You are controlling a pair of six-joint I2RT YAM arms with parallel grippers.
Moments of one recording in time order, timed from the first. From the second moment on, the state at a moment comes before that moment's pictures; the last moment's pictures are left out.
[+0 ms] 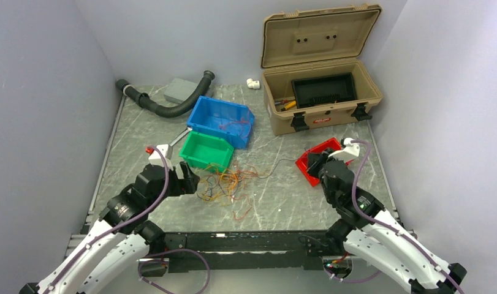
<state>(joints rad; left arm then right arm) -0.63 0.49 0.62 -0.68 -0.24 -0.59 0.72 0.55 0.58 -0.35 0.65 0.72</state>
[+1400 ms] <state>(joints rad) -0.82 1.41 0.62 0.33 -0.06 -0.39 0.72 0.87 1.51 -0.25 0.28 0.28</state>
